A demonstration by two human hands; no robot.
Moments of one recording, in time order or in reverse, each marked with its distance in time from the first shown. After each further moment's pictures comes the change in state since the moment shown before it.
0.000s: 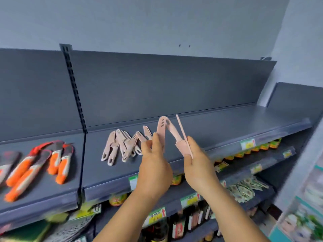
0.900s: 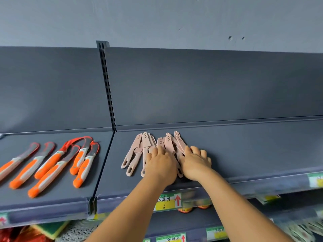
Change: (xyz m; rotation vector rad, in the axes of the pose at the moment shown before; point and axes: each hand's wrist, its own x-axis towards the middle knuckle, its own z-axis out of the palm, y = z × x) left_hand 0.094 -0.078 0.013 0.731 -0.290 -0.376; right_hand 0.135 -0.001 0.098 -0.522 -0.439 -0.056
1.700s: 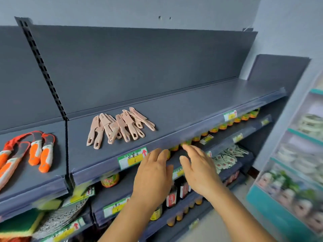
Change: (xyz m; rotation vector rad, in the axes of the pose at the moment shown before) left_hand -0.156 0.012 0.036 -0.306 0.207 0.589; right_hand -0.204 0.059 0.034 0.306 0.315 0.163
